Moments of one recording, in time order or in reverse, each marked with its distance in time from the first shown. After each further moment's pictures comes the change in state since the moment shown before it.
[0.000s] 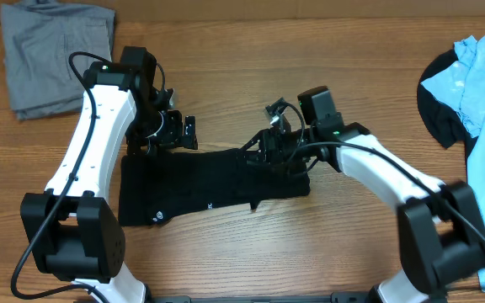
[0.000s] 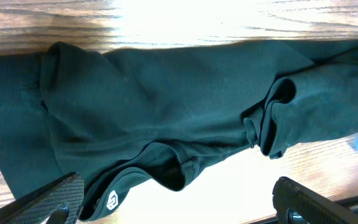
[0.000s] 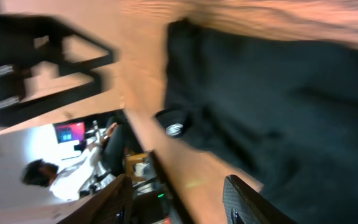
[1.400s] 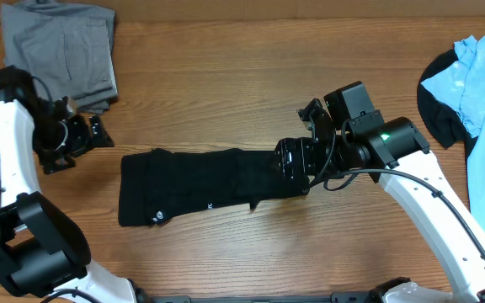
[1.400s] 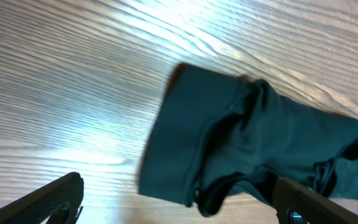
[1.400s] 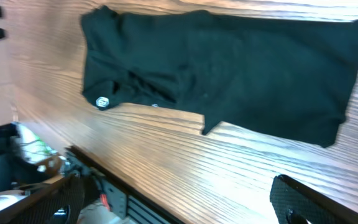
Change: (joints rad) left arm 0.527 0.000 -0.002 0.009 -0.004 0.158; right arm 0.000 -0.360 0.204 -0.773 0.486 -0.214
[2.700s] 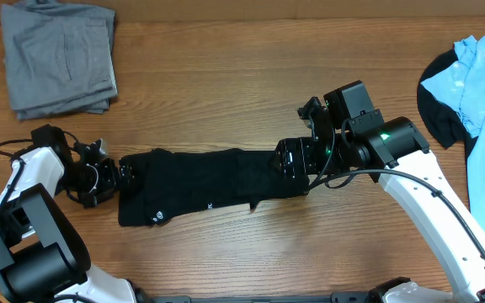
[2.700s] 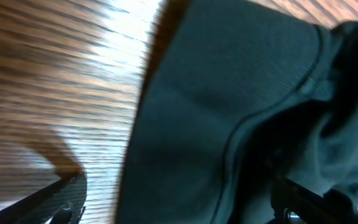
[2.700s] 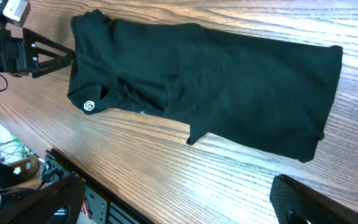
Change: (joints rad) left arm 0.021 -0.031 -0.560 0.453 0.174 0.108; right arm 0.000 0.000 0.000 0.027 0.036 -0.054
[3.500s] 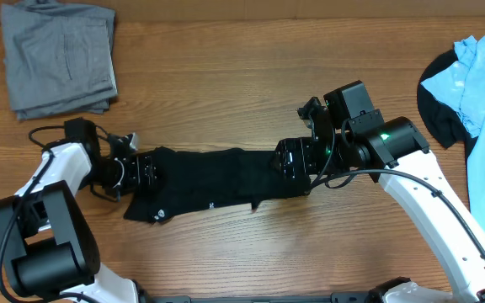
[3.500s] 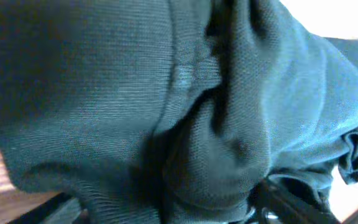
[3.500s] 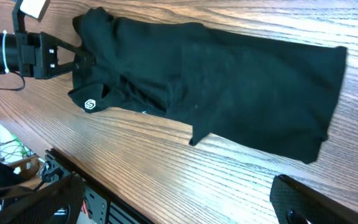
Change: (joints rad) left arm -0.171 -0.004 -0.041 0.080 0.095 0.023; right arm 0.000 0.000 0.000 -0.001 0.000 0.000
